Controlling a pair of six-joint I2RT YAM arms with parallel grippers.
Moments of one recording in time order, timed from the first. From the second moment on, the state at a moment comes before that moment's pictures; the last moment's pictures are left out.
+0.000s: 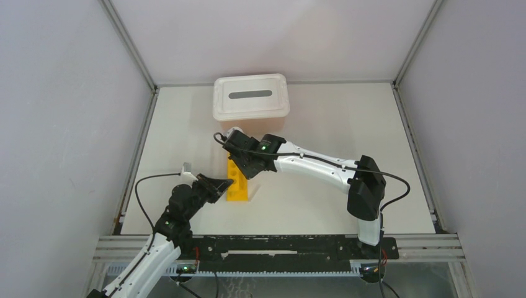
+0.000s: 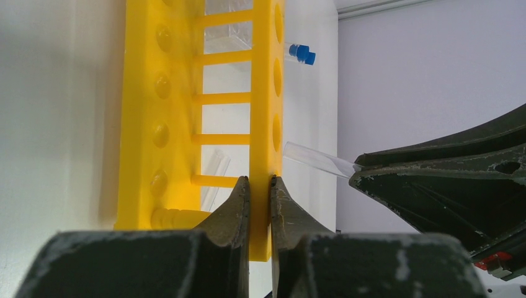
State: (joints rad) left arm -0.40 0.36 0.02 0.05 0.14 -1.17; right arm 1.10 1.89 1.72 -0.89 0.21 0.31
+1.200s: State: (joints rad) left arm -0.40 0.36 0.02 0.05 0.14 -1.18; right arm 1.08 1.89 1.72 -0.88 0.16 0.31
